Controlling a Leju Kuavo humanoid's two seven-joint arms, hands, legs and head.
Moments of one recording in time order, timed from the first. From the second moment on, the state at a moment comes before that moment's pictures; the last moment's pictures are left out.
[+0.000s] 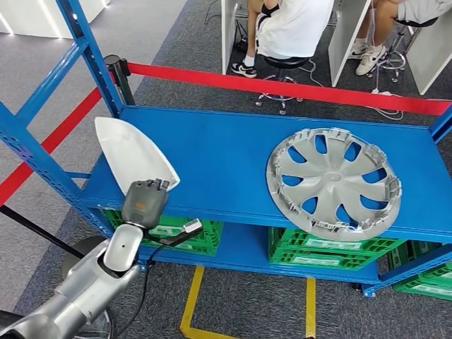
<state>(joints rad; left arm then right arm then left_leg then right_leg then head) -0.42 0.12 -0.87 -1.06 -1.48 0.45 0.42 -0.05 0.11 -0.74 -0.19 1.11 -0.06 -0.12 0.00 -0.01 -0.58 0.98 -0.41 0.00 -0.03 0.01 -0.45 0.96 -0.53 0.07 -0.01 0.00</state>
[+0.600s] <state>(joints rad) -0.59 0.15 -1.05 -1.16 -1.48 0.39 0.42 -0.05 0.11 -0.74 -0.19 1.11 -0.06 -0.12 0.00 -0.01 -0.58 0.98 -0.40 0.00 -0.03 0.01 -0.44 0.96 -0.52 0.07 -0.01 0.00</state>
